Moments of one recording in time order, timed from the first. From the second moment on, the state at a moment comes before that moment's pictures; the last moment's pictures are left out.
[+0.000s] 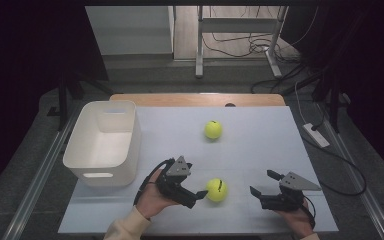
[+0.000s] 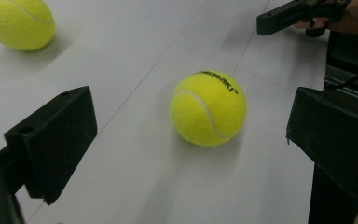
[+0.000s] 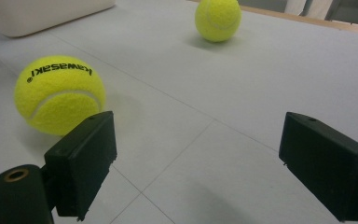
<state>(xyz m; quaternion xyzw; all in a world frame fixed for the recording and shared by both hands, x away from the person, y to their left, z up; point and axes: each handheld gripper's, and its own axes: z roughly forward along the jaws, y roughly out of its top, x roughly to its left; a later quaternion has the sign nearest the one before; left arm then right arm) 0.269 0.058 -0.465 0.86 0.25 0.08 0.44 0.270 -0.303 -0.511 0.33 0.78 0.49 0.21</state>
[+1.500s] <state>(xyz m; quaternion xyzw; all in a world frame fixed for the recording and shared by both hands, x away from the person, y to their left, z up) 0.285 0.015 -0.490 0.89 0.23 0.03 0.40 0.270 -0.302 -0.511 0.33 0.78 0.49 0.21</state>
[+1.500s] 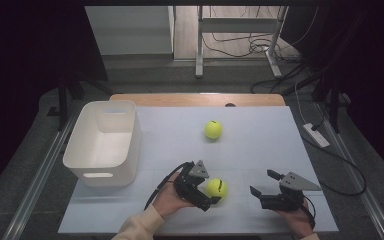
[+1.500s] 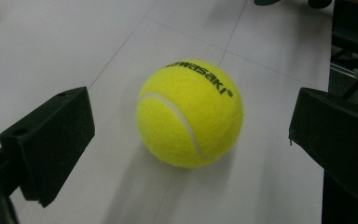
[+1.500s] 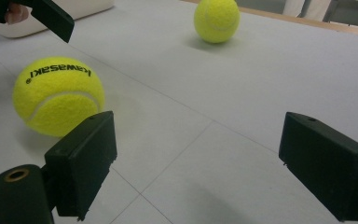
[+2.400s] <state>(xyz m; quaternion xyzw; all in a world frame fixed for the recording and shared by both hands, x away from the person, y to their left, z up) 0.295 -0.012 -0.511 0.89 0.23 0.01 0.38 0.270 -0.303 -0.510 0.33 0.78 0.49 0.21</state>
